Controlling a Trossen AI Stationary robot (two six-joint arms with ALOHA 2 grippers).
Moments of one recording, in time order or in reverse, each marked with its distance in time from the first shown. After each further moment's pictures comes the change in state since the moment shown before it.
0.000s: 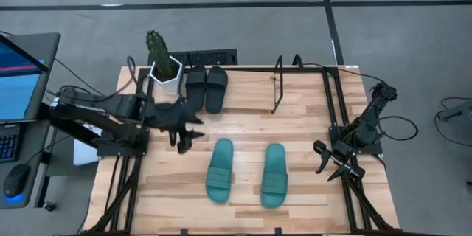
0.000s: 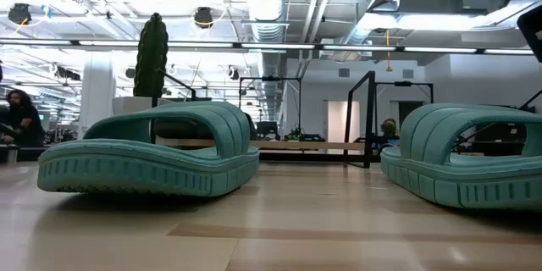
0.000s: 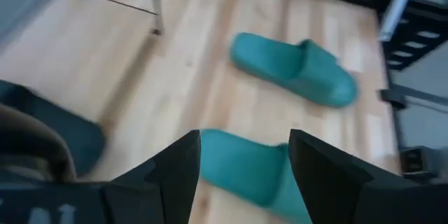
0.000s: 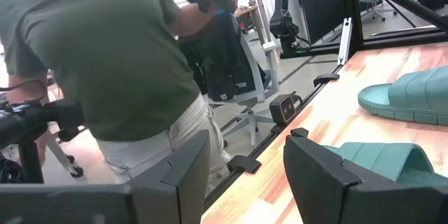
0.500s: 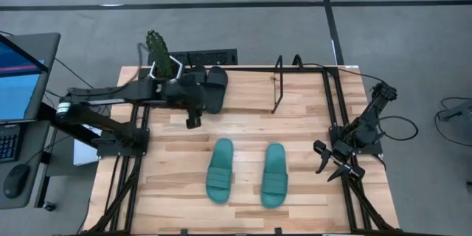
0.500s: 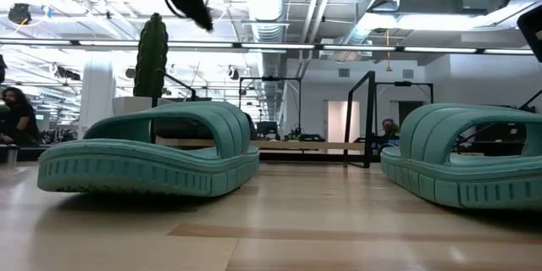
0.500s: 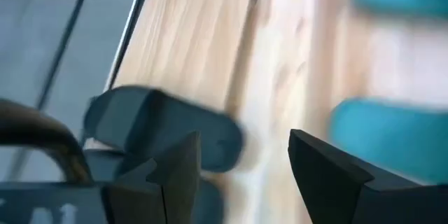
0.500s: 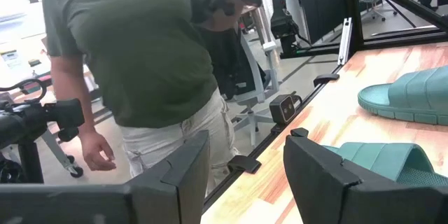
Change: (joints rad) left arm 0.312 0.125 0.040 -0.074 -0.031 0.481; right arm 0.000 0.000 0.000 0.000 0.000 0.000
